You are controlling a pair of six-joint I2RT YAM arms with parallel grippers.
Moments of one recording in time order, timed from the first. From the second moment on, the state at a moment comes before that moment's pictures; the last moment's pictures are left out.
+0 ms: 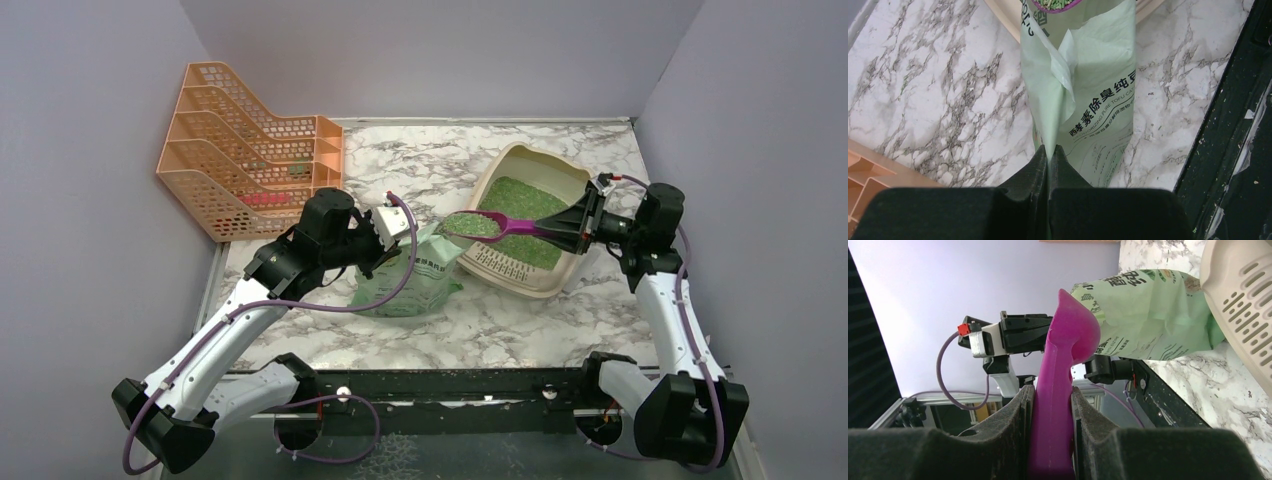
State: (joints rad) left arm -0.63 0.97 1.04 -0.62 0.37 0.37; right arm -0.16 1.02 0.73 -0.02 -1.30 1.20
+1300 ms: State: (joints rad) left arm -0.63 0.97 1.04 -0.62 0.37 0.36; right arm -0.52 1.18 0.68 0.28 -1.37 1.27
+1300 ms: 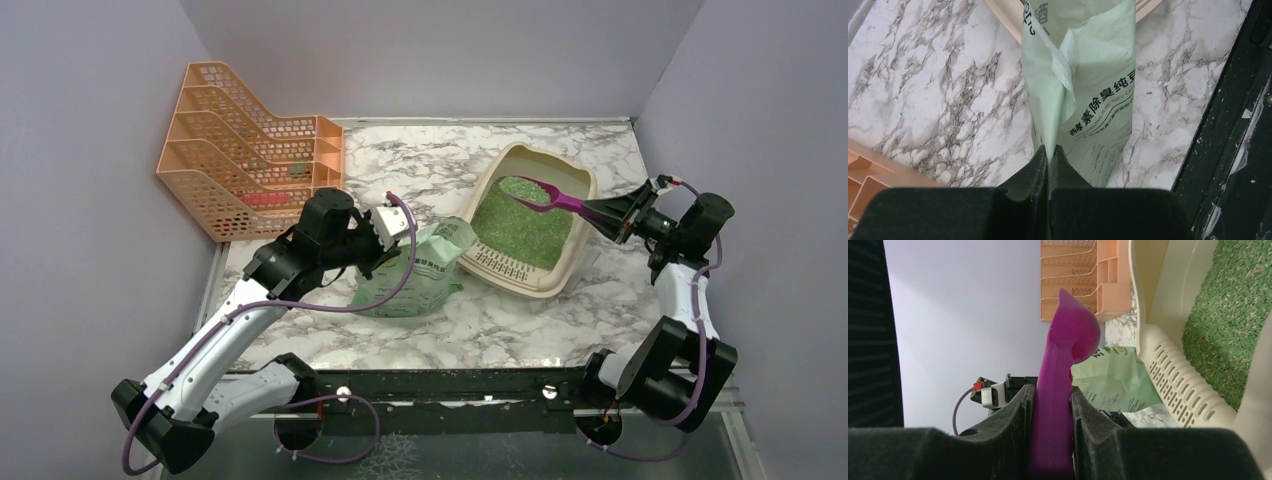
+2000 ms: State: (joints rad) left arm -0.62 0.89 1.09 -0.55 0.29 0.36; right arm -0.54 1.18 0.73 -0.13 -1.06 0.89
